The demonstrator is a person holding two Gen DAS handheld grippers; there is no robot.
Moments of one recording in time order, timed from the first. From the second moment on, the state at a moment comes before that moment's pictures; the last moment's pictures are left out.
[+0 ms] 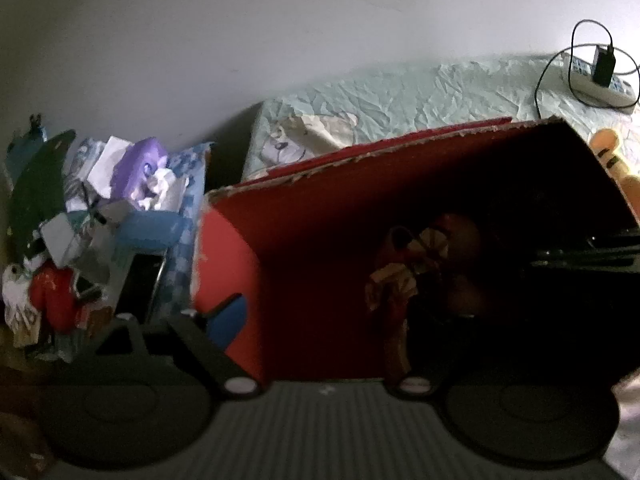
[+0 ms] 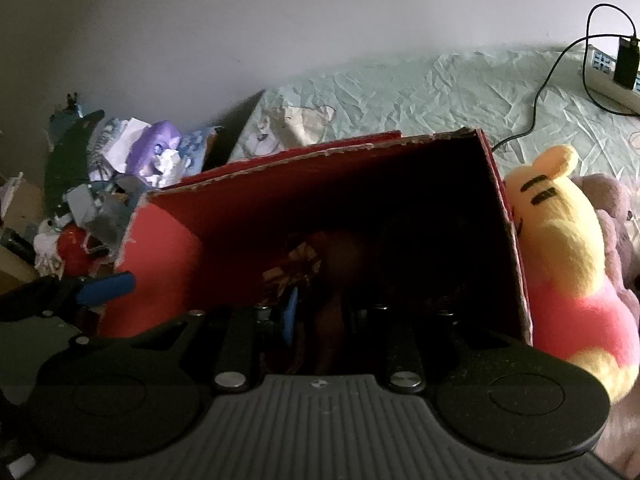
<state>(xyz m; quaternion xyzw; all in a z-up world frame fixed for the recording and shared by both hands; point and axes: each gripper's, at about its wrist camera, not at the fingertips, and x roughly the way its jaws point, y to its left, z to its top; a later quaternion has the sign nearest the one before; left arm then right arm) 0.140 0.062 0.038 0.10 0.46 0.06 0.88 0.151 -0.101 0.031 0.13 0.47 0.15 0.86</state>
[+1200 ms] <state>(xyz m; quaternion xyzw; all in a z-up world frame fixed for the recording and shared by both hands) 0.023 0.095 0.068 0.00 0.44 0.06 0.90 0.049 -0.091 0.057 0.15 0.38 0.32 0.86</state>
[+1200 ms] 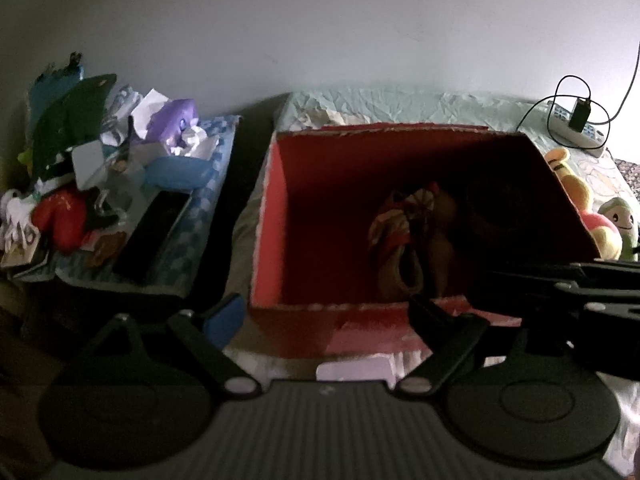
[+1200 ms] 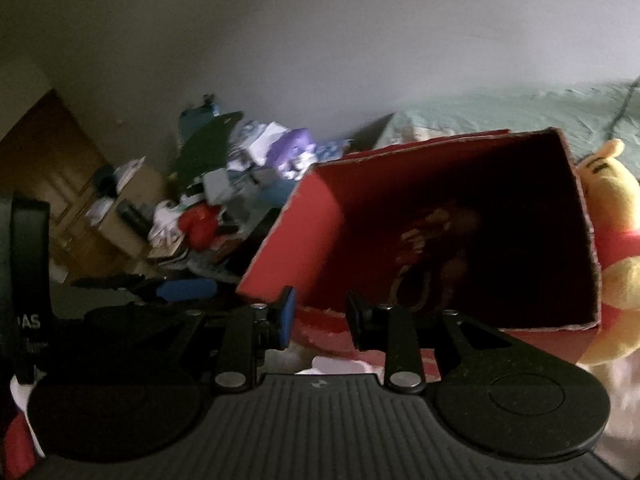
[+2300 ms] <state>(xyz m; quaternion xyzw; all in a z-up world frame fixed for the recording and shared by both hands) -0.025 0.090 -0.041 -0.09 0.57 0.00 0.82 0.041 -0.039 -0.026 0.06 0.55 0.29 0.78</state>
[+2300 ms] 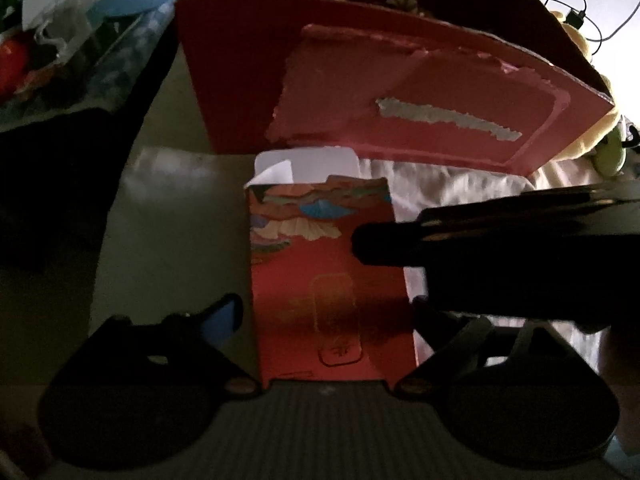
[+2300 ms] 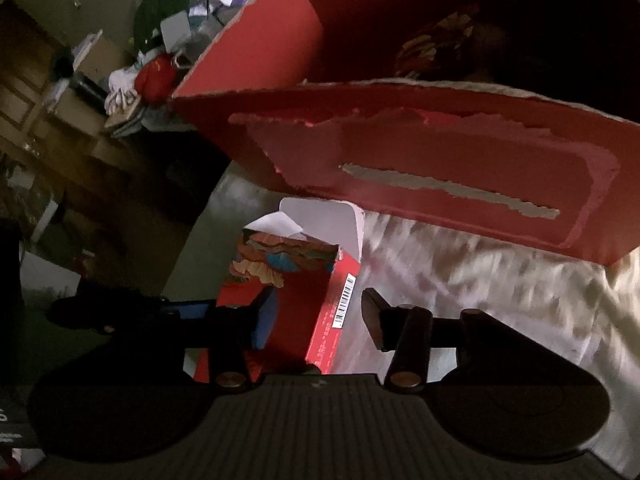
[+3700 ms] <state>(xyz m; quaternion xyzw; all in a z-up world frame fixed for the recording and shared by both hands) -0.001 -0.077 0.037 0.10 0.51 -0.32 0.79 -0.017 -0.217 0.043 0.19 0.54 0.17 0.80</state>
